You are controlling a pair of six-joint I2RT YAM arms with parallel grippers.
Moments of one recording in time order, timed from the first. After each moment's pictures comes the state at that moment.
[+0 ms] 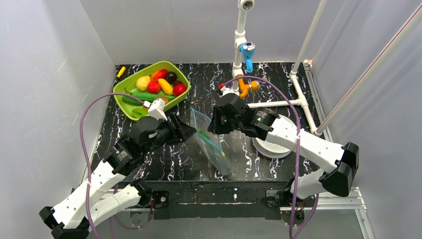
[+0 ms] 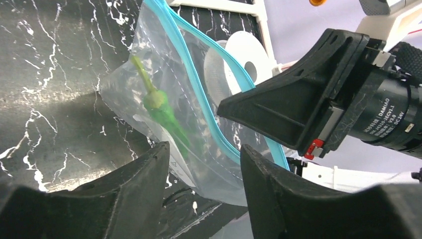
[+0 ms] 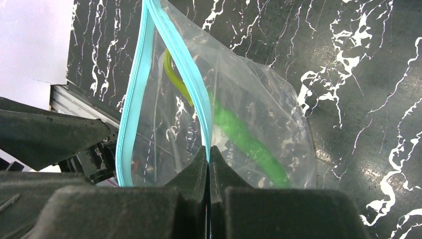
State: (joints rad) left arm -0.75 0.74 0.90 -0.57 -0.07 -0.85; right arm 1.01 1.40 1.36 -0.67 0.09 0.76
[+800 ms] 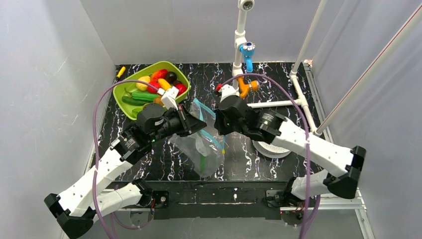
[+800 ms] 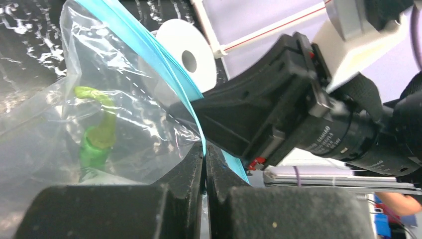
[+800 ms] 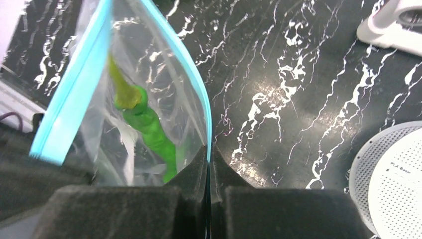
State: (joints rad) left arm -0.75 0.89 1.01 -0.45 0.16 -0.85; right arm 1.07 1.37 1.42 -0.75 0.27 0.54
